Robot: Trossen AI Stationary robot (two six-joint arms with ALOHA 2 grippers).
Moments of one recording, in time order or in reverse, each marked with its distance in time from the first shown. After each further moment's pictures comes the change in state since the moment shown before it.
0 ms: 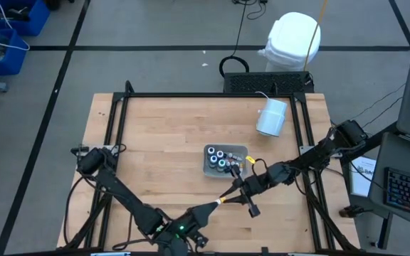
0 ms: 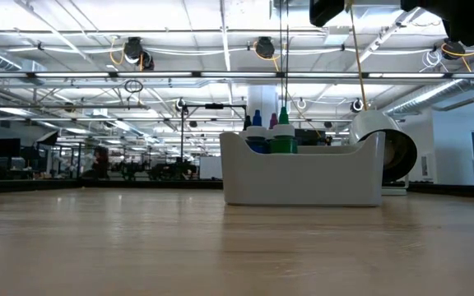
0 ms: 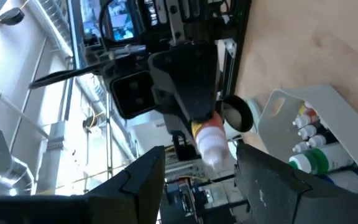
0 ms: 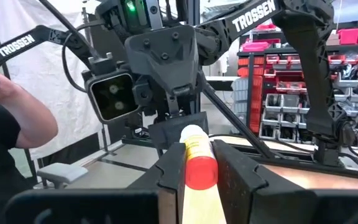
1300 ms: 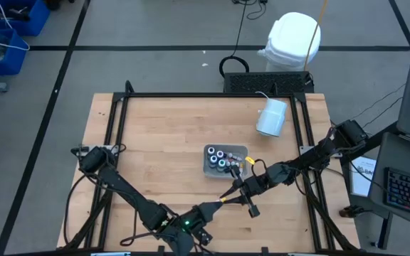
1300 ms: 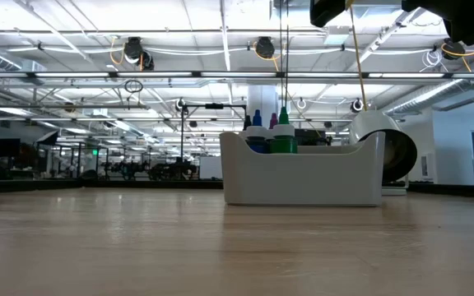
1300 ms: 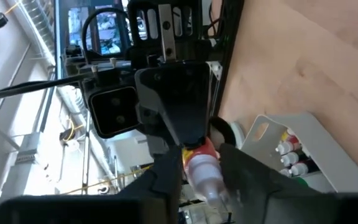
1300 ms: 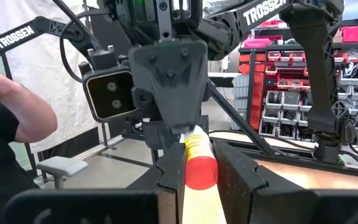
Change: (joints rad) left arm 0.045 0.000 0.000 -0.007 0.140 -0.079; right arm 0.000 0.000 0.002 -0.028 0.000 -0.015
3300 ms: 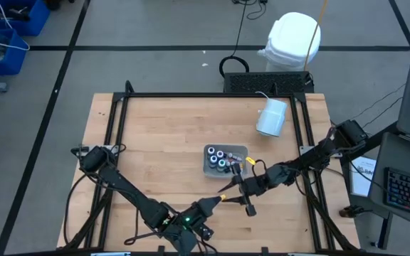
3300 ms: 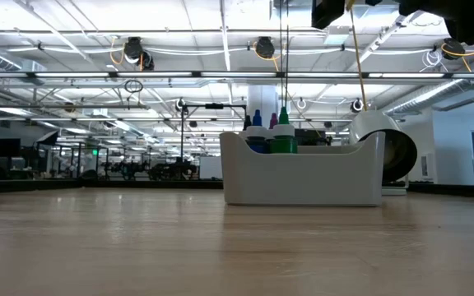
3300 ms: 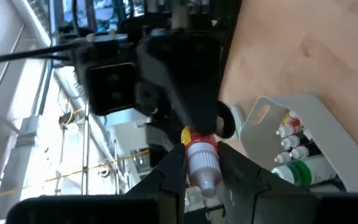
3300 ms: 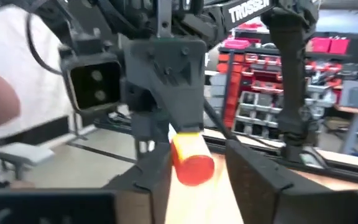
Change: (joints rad) left arm 0.009 0.000 0.000 -0.059 -0.049 -0.061; right arm 0.002 0.000 -0.002 -0.023 0.100 -0.104
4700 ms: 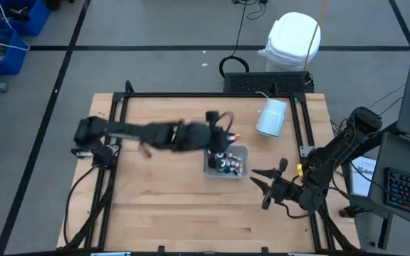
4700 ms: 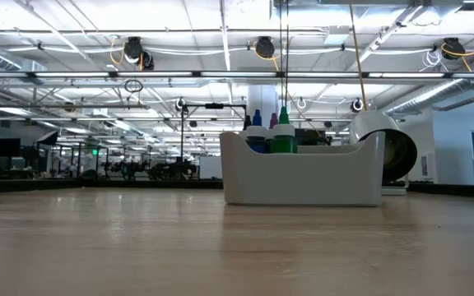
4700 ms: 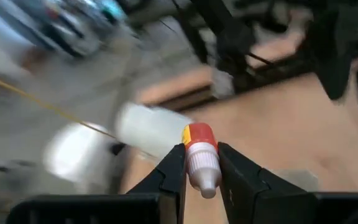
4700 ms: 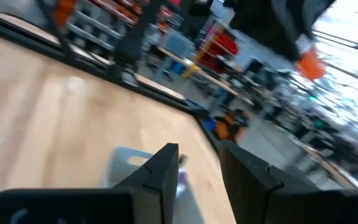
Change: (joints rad) left arm 0.553 -0.249 0.130 -0.283 0.801 -0.768; right arm 0.430 -0.334 -0.022 -0.618 1.166 -0.271
